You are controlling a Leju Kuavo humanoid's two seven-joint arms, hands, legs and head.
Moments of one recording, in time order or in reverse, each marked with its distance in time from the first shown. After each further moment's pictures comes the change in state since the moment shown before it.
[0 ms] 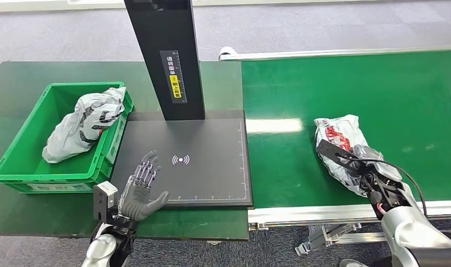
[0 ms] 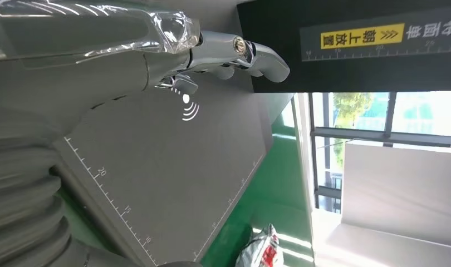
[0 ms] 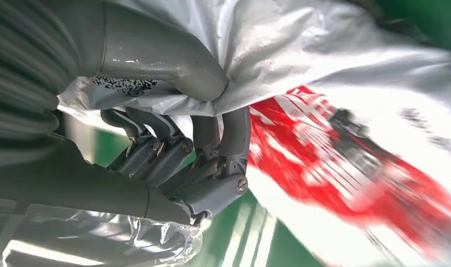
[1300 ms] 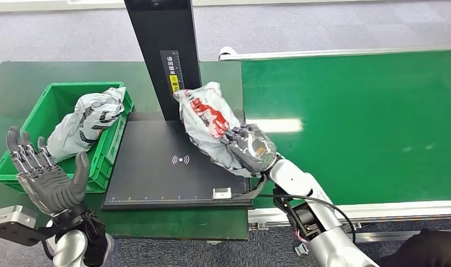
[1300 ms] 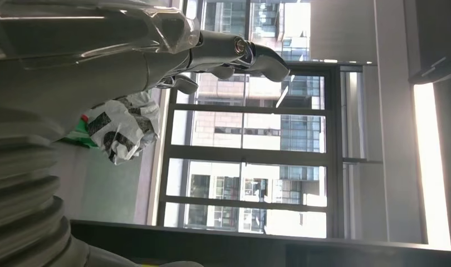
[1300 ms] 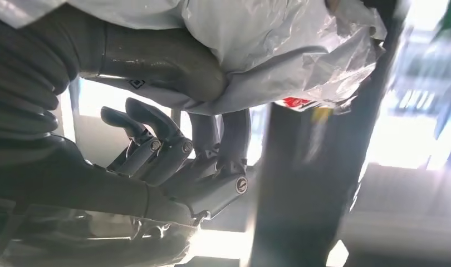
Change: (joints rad) left arm 0.040 -0.094 0.083 -0.456 -0.008 0.642 -0.207; right arm 0.197 0.337 0.307 -0.503 0.495 -0.627 -0.551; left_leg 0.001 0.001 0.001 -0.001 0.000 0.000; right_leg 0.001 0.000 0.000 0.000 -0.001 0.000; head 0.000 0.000
